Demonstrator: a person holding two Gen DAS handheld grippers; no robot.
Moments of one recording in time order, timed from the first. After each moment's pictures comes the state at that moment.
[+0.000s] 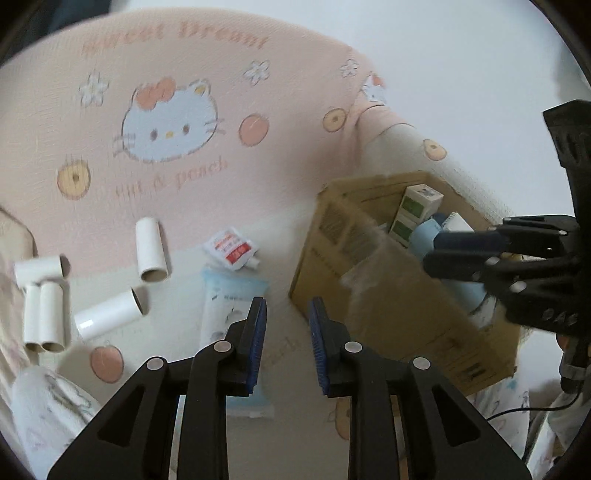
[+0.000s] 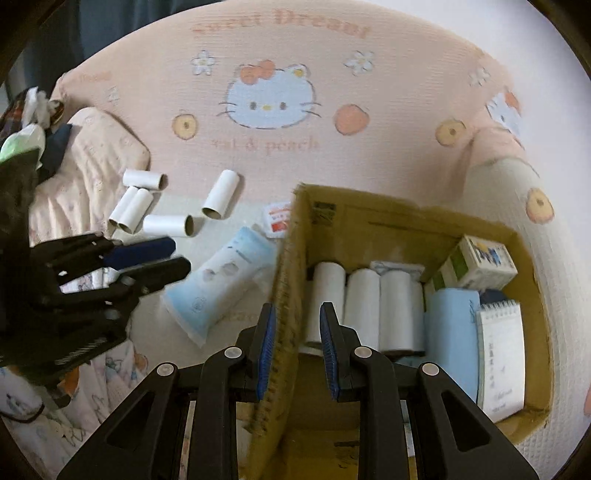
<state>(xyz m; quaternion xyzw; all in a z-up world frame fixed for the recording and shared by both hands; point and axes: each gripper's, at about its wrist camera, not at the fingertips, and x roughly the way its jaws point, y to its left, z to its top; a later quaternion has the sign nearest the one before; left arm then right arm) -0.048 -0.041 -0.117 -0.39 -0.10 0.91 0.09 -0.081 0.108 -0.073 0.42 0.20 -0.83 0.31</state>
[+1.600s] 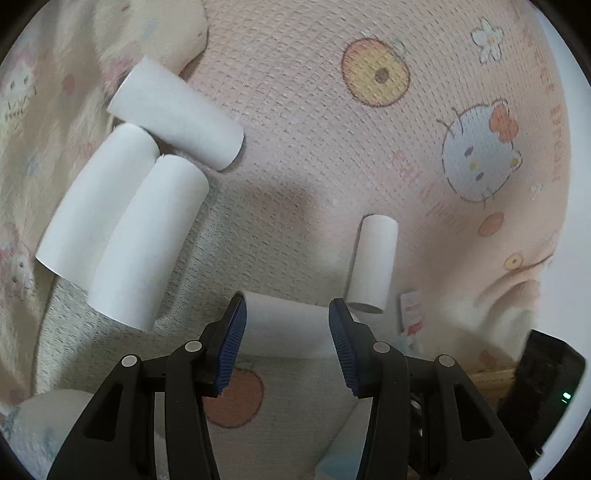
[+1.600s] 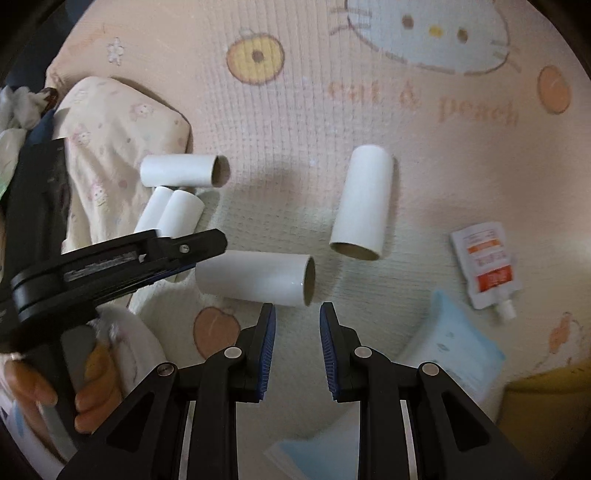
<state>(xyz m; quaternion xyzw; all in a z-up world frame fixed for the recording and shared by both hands) -0.091 -0.295 -0.234 -0.43 -0.43 0.78 -0.12 -0.143 -0.132 -0.229 0.53 0.14 -0.74 0.39</state>
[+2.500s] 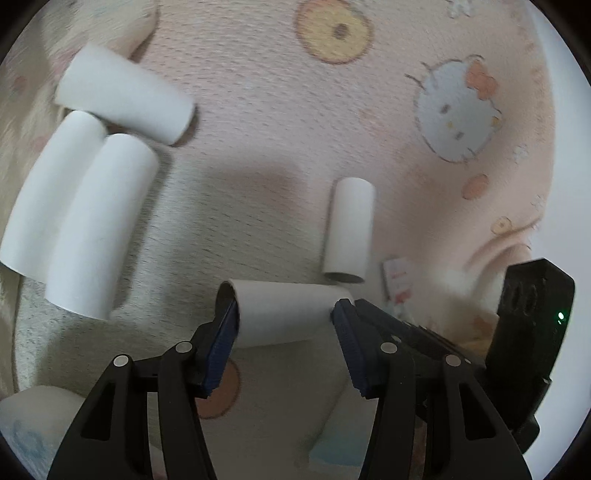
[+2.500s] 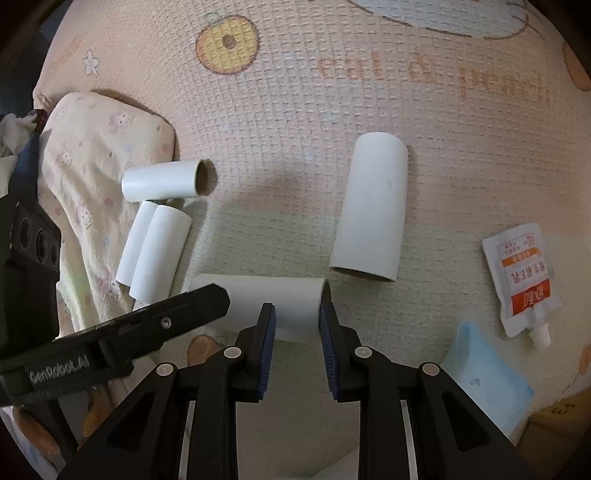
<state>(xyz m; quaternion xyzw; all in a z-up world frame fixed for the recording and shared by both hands) -0.106 -0.271 -0.237 -0.46 -0.40 0.79 -0.05 -0.173 -0.142 -0.246 0.55 0.11 -0.73 0.40</state>
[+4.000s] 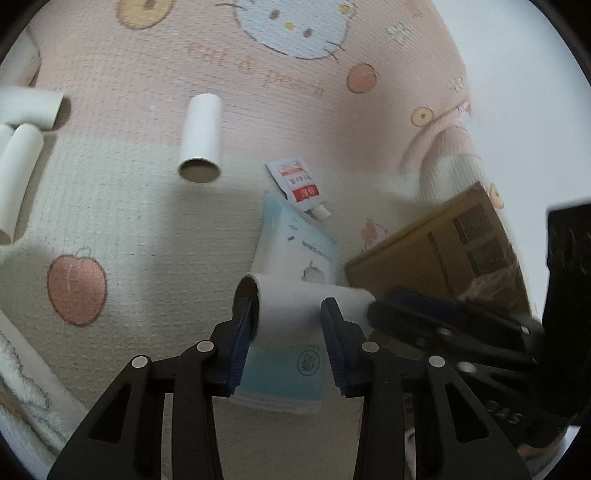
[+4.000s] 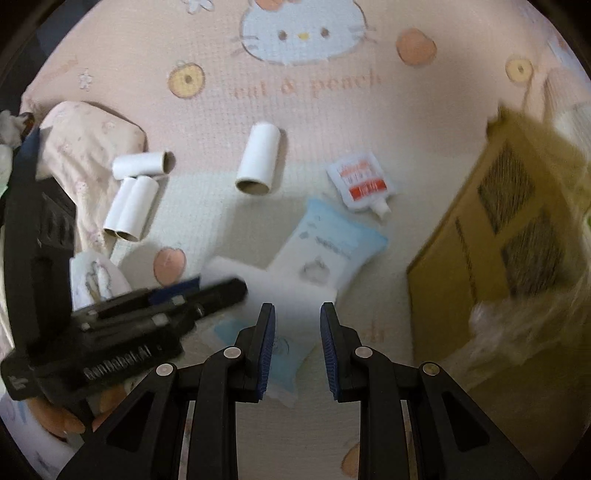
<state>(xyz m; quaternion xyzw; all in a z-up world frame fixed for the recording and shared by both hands) -0.070 -0.141 -0.214 -0.46 -0.29 0.84 0.08 -0.104 0.000 -0.185 0.51 0.14 -0.79 0.30</state>
